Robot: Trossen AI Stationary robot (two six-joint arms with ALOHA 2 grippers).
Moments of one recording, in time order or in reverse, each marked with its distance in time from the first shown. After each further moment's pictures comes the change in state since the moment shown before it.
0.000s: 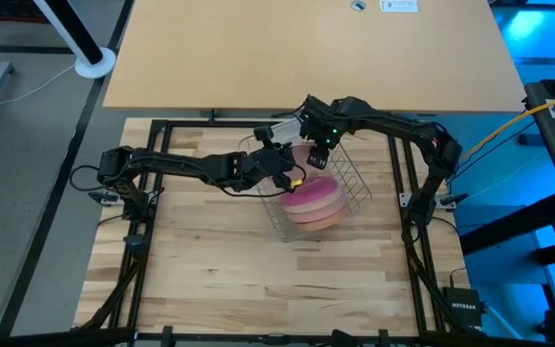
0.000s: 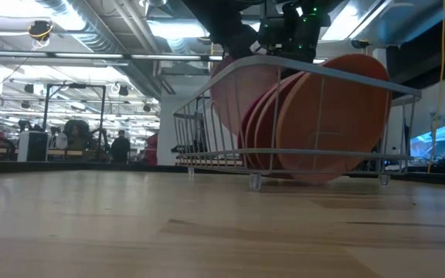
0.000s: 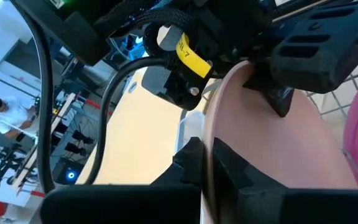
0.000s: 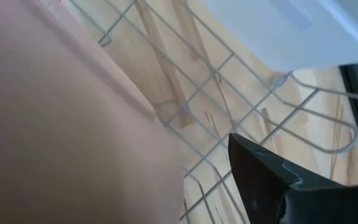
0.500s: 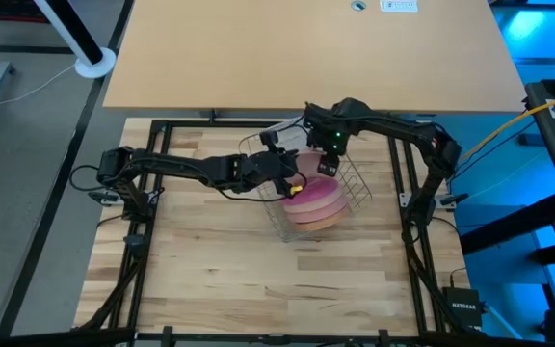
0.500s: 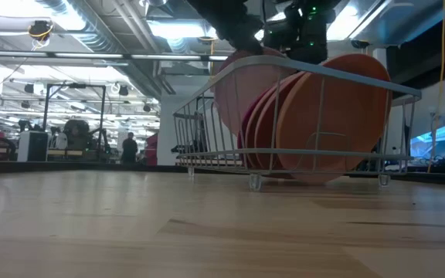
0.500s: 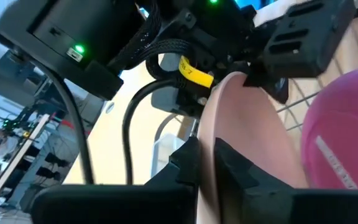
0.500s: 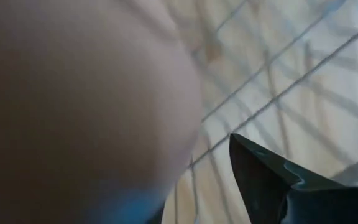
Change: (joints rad) left arm -0.009 0.000 0.002 0.011 0.105 0.000; right arm 0.019 0.001 0.001 -0.219 -0.051 -0.016
